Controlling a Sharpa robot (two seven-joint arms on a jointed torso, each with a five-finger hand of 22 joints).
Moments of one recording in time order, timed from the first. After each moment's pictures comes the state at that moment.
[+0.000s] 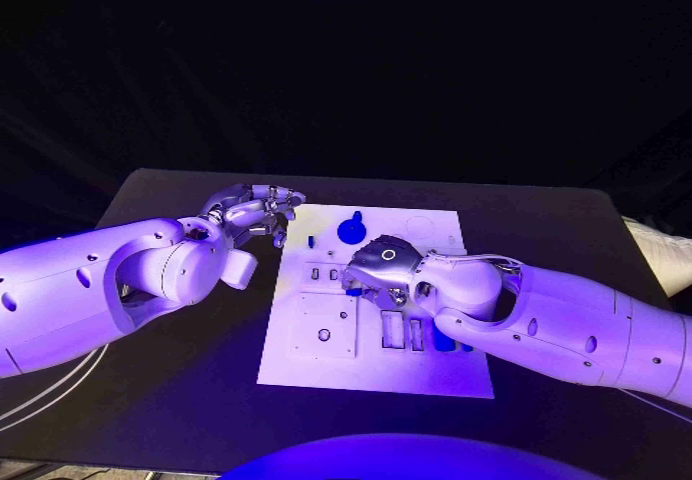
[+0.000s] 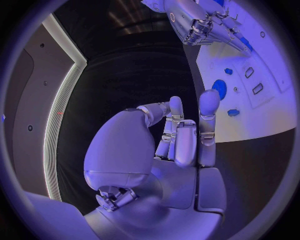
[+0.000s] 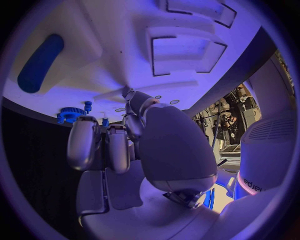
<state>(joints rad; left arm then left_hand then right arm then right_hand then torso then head) 1.20 -0.95 -0.04 1.65 -0.12 -0.38 0.12 1.26 -0.12 0.66 0.07 0.16 0.81 0.13 0.44 0.56 1.06 0.05 0.74 0.67 1.46 -0.03 1.37 1.31 0.14 1.22 0.08 0.99 0.80 1.00 -0.64 0.03 1.56 -2.12 -0.13 -0.07 1.42 -0.13 0.45 -0.06 0.06 1.11 0.06 0.08 0.08 1.34 -0.02 1.15 1.24 1.47 -0.09 1.45 1.31 0.08 1.39 0.02 1.35 1.15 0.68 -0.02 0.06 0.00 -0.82</state>
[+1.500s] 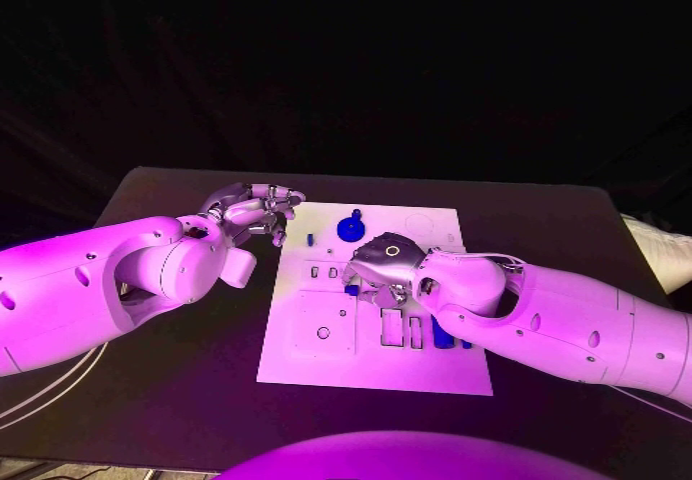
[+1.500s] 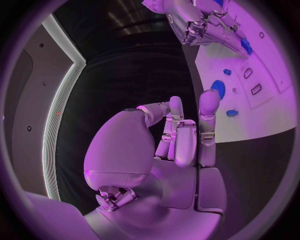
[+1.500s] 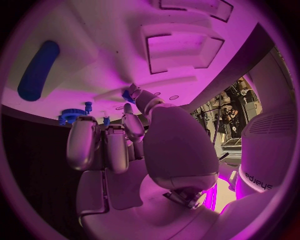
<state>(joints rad) 1.20 -0.95 -0.04 1.65 -0.12 -0.38 0.10 1.26 -0.12 0.66 0.07 0.15 0.81 0.13 0.44 0.56 1.06 0.05 0.74 0.66 1.46 -0.03 1.37 1.31 0.14 1.22 0.08 0.99 0.80 1.00 -0.65 0.03 1.56 -2.06 -0.17 -0.06 1.35 -0.15 0.40 -0.04 0.06 1.07 0.11 0.07 0.07 1.34 0.02 1.15 1.24 1.46 -0.07 1.45 1.31 0.08 1.40 0.04 1.35 1.16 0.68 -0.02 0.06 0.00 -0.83</state>
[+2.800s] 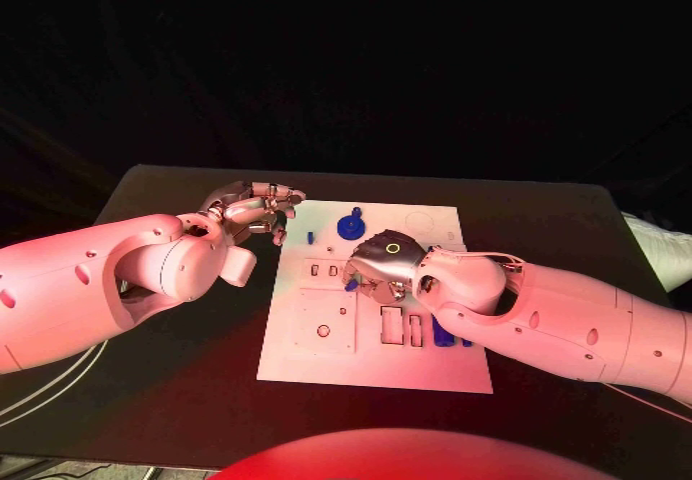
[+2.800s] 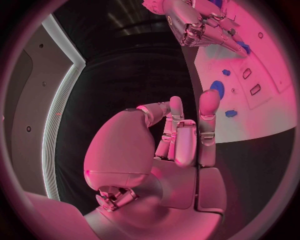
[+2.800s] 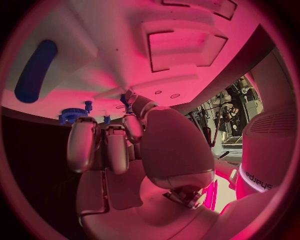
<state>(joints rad) 1.20 -0.95 -0.04 1.65 -0.13 -0.38 0.10 1.26 -0.12 0.66 0.07 0.15 0.81 0.13 0.44 0.55 1.05 0.05 0.74 0.66 1.46 -0.03 1.37 1.31 0.14 1.22 0.08 0.99 0.80 0.99 -0.65 0.03 1.55 -2.05 -0.19 -0.06 1.36 -0.05 0.42 -0.02 0.06 1.15 0.09 0.09 0.09 1.35 0.01 1.17 1.25 1.46 -0.07 1.46 1.31 0.08 1.41 0.03 1.37 1.18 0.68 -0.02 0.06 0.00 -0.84</state>
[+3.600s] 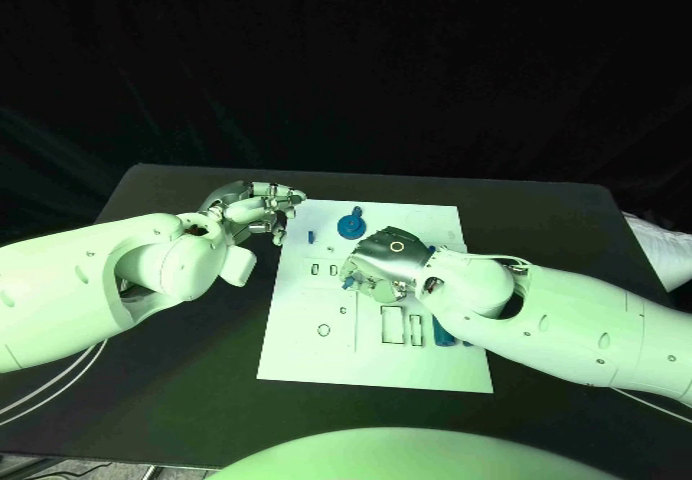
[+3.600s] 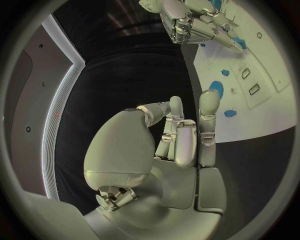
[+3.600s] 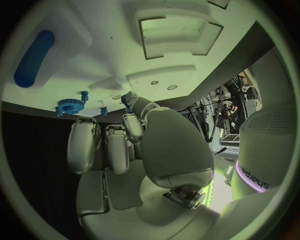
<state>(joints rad) 1.20 -0.95 -0.04 1.65 -0.13 -0.37 0.09 1.26 -0.12 0.66 0.06 0.15 0.81 0.13 0.44 0.55 1.05 0.05 0.74 0.66 1.46 -0.03 1.37 1.31 0.14 1.22 0.08 0.98 0.80 0.99 -0.68 0.03 1.60 -2.04 -0.26 -0.07 1.34 -0.04 0.42 0.01 0.05 1.16 0.07 0.10 0.09 1.36 0.00 1.17 1.25 1.46 -0.07 1.46 1.31 0.08 1.41 0.03 1.37 1.19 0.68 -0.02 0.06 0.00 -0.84</state>
